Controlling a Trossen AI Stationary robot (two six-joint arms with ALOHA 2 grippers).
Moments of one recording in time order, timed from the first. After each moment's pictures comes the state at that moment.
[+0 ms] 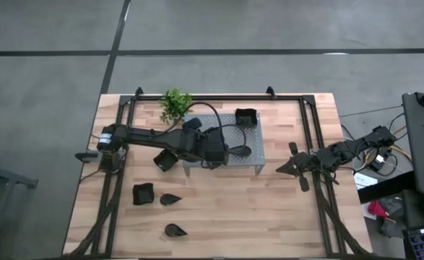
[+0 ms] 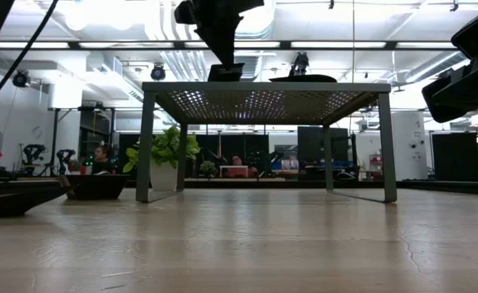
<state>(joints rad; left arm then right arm) -0.12 1.91 1.95 -1.28 -0.65 -0.53 0.39 0.09 0.11 -0.36 0.23 0.23</state>
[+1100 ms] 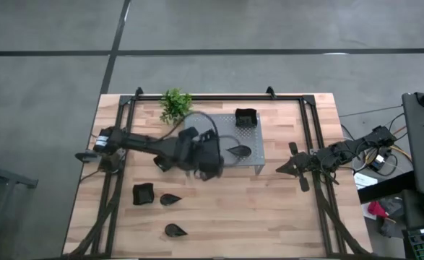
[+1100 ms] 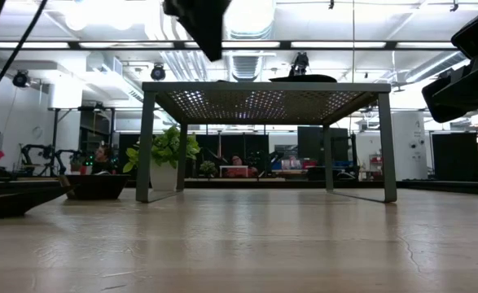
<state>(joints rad) -0.19 1.88 1.94 -1.36 -0.55 -0.57 0.39 0.09 0.11 -0.36 0.23 0.23</state>
